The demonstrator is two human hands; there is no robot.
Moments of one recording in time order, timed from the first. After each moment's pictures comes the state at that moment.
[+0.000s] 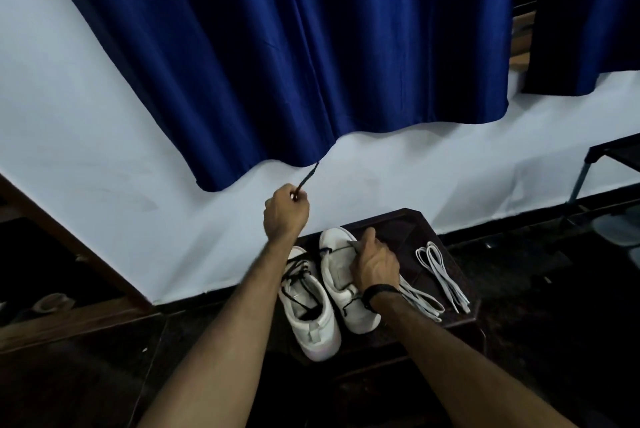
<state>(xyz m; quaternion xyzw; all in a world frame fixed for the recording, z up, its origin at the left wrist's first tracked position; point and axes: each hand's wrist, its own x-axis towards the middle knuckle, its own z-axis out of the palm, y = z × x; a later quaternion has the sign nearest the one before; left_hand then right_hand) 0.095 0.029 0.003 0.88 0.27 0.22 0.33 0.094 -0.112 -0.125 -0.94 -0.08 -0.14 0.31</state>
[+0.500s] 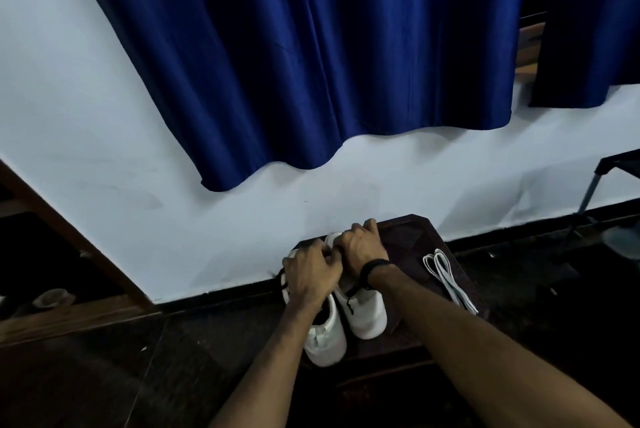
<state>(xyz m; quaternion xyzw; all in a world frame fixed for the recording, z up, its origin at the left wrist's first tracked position) 0.040 0.001 -0.068 0.95 0.22 0.15 0.17 0.115 -0.093 -0.072 -0.94 -0.33 -0.09 0.03</state>
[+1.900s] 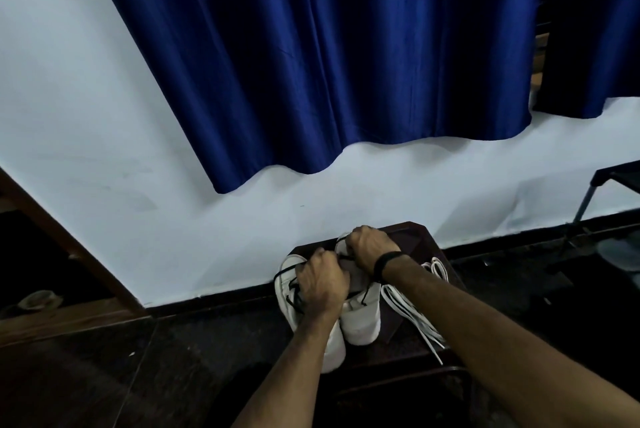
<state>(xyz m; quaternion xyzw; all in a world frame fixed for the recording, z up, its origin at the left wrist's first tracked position) 0.050 -0.029 -0.073 0.96 0.23 0.15 0.09 0.146 -0.113 -0.064 -0.94 -0.35 -0.01 0.06</state>
